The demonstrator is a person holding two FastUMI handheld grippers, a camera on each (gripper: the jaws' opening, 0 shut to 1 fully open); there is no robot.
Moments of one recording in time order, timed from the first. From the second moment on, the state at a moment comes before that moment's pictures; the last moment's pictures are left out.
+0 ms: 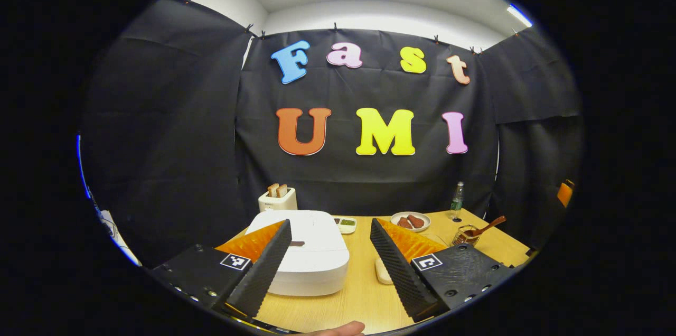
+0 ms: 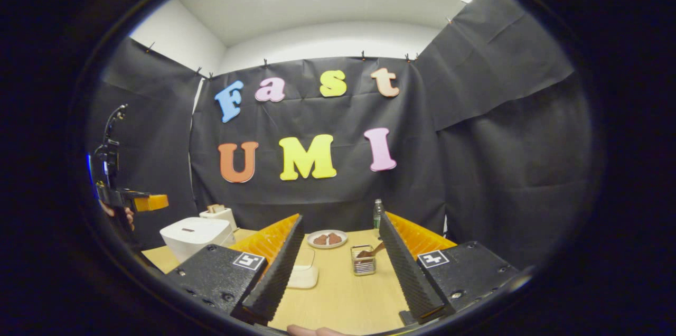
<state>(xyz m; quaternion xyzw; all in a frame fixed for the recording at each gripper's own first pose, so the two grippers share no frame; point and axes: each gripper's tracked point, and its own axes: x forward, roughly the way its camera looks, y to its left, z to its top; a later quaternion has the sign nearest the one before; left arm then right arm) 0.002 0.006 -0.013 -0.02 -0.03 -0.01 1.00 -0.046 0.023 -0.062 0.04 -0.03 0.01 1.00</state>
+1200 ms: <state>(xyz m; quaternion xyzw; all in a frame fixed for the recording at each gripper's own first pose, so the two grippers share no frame) -0.053 -0.032 -0.031 0.03 -0.06 -0.01 1.00 -0.040 0.005 -0.078 0.01 0.01 0.00 1.00</state>
